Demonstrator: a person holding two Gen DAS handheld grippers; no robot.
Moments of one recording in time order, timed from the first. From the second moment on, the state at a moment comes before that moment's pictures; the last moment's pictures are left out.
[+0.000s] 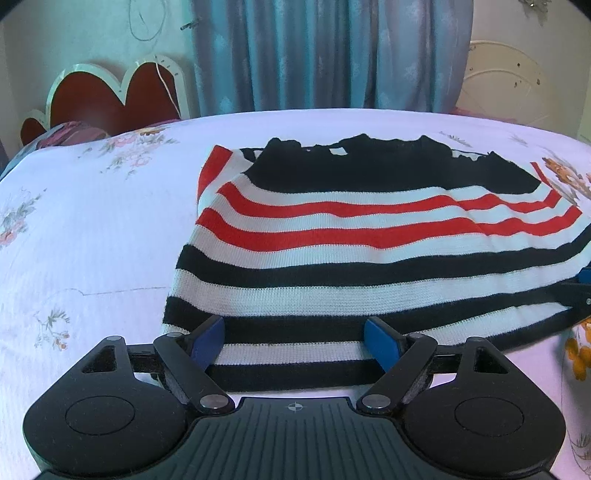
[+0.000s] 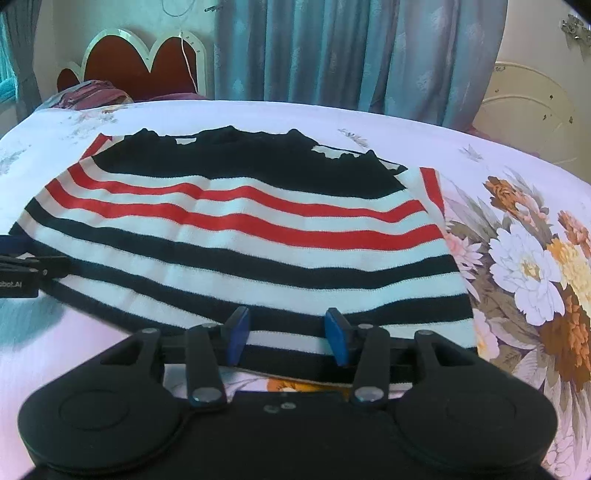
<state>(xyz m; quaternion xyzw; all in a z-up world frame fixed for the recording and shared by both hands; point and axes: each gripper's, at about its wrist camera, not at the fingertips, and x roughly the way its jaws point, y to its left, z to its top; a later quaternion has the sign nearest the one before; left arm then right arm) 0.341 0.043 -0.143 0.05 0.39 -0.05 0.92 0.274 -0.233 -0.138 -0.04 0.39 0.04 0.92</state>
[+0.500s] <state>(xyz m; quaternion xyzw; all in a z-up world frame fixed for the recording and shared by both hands) 0.344 0.038 -0.139 0.06 0.41 -0.03 0.91 0.286 -0.224 -0.111 -0.01 0.37 0.08 0.92</state>
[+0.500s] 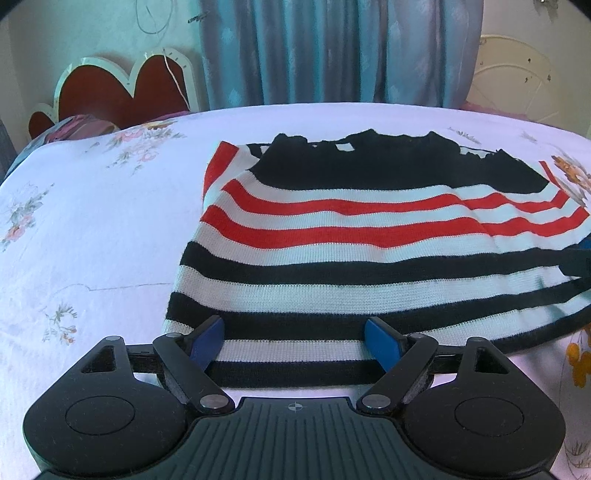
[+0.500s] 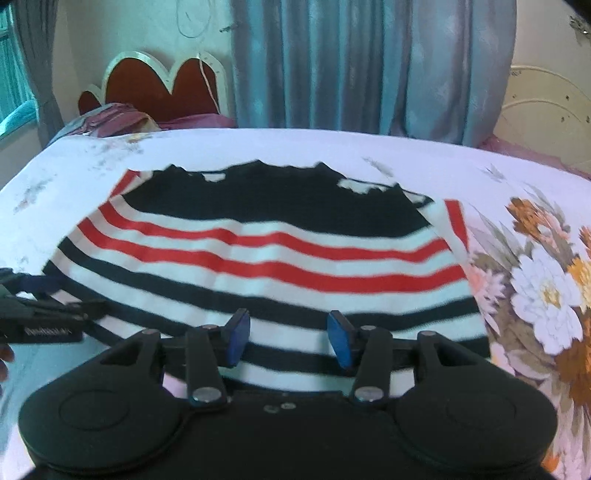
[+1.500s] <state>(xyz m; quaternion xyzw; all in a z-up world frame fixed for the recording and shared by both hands) 0.308 0.101 -0.140 -0.14 0.46 0.00 0.88 0.332 -0.168 -0.135 -0.05 0.38 0.07 0.92</state>
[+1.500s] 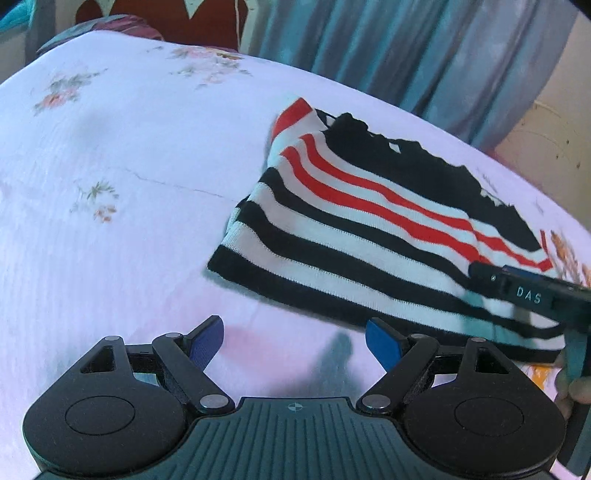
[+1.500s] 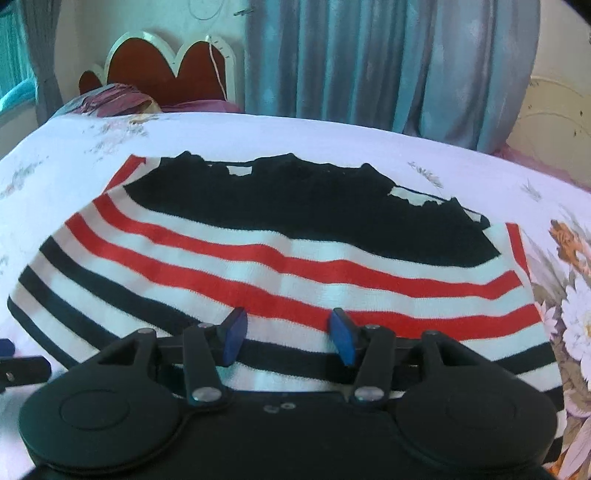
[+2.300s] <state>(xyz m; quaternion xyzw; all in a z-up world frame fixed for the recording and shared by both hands) 0.363 0.126 -0.193 -0.41 0.33 -0.01 0.85 0.326 -0.161 -0.143 -0.05 0.36 0.06 0.93</state>
